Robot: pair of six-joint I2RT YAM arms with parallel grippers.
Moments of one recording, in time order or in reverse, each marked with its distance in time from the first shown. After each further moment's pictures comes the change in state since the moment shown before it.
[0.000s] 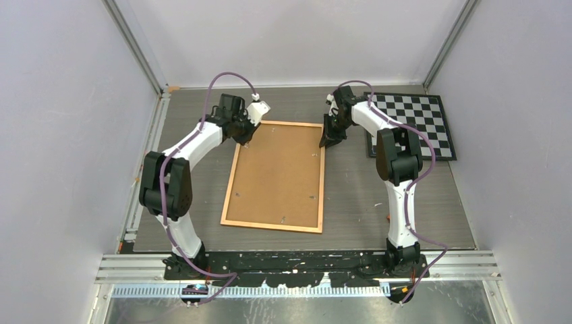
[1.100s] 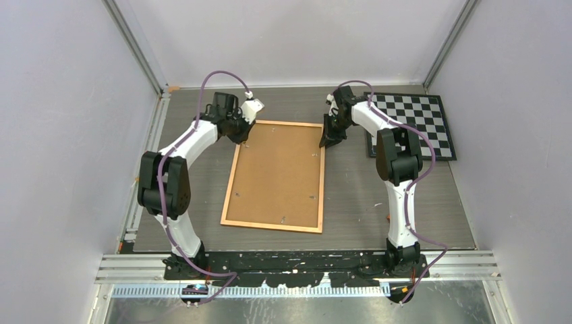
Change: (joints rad) left arm 0.054 0.003 0.013 -0.030 0.056 -0.009; right arm 0.000 0.000 0.000 0.000 0.002 0.000
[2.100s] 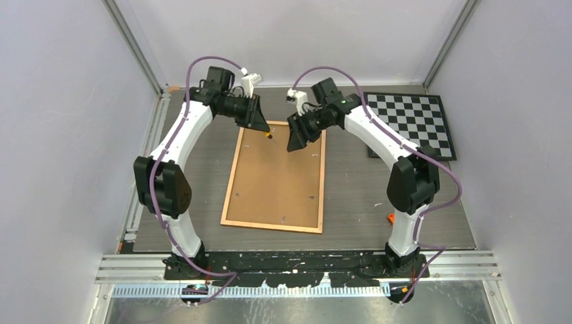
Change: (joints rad) left arm -0.006 0.005 0.378 -0.408 0.505 -0.473; right arm 0.205 -0.372 -0.084 -0.004 -0.312 -0.349
